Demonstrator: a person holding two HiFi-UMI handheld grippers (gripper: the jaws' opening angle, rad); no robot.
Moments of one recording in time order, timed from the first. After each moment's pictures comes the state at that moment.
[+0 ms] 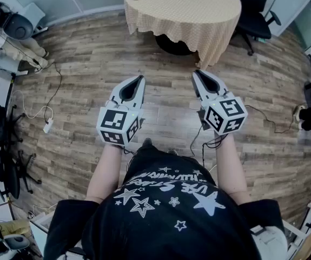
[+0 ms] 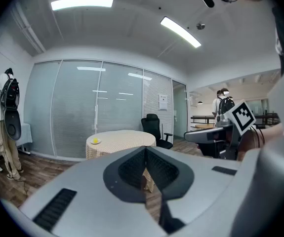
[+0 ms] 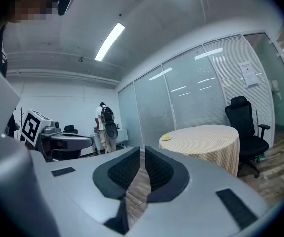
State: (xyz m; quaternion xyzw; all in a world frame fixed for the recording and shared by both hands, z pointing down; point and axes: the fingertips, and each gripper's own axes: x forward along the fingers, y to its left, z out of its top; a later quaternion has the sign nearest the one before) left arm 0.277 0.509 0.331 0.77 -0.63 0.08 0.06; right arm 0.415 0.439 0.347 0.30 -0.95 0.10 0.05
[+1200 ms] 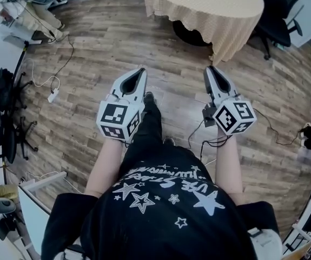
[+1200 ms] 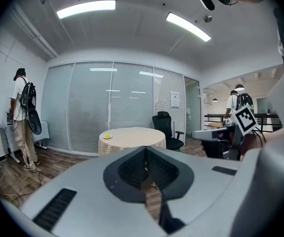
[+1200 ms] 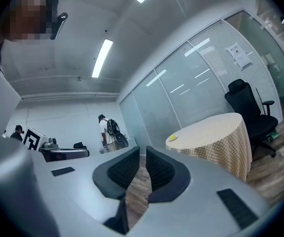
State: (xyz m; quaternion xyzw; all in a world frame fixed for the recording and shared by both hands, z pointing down) left arm 0.296 0.531 0.340 0.72 -0.69 0.08 0.07; right arm 0.456 0.429 0.359 0.26 -0.95 0.18 -0.03
